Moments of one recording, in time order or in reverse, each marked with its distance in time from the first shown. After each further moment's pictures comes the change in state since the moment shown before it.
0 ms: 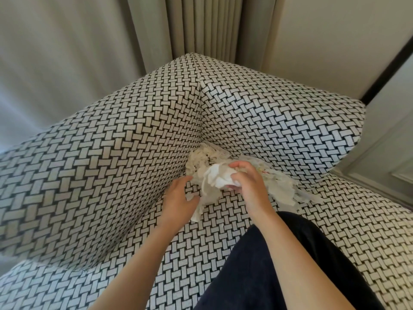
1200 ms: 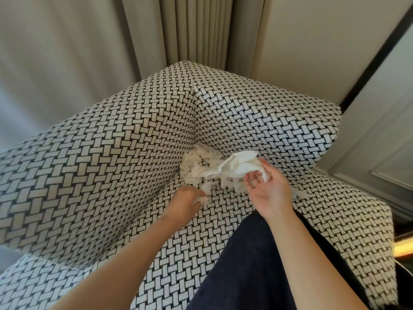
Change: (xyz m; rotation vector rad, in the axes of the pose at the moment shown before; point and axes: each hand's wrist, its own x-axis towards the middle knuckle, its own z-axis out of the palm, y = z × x) left_hand -0.004 0.003 0.006 0.337 -0.192 0.362; right_hand -0.024 -0.020 -0.033 0.868 0.260 0.212
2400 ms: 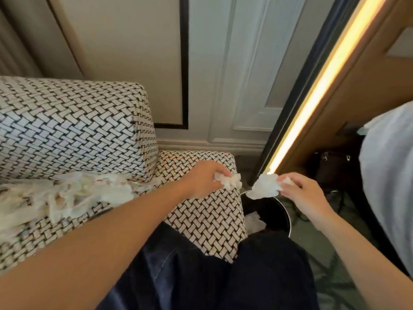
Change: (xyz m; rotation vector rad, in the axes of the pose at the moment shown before) left_hand 0.071 0.349 0.124 -0.151 -0.555 0.622; right_hand -0.117 -0.234 -0.309 -1.178 0.696 -0.407
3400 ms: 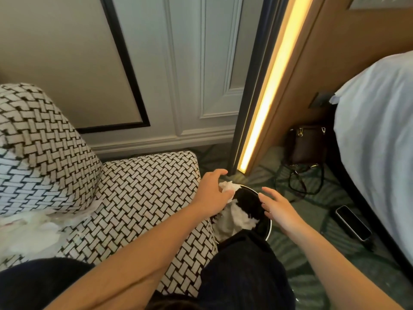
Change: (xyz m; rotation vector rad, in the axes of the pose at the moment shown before) left_hand 0.094 0.030 0.117 -0.299 -0.016 -0.202; right_hand 0.051 0.107 0.003 0.203 -0.124 0.434
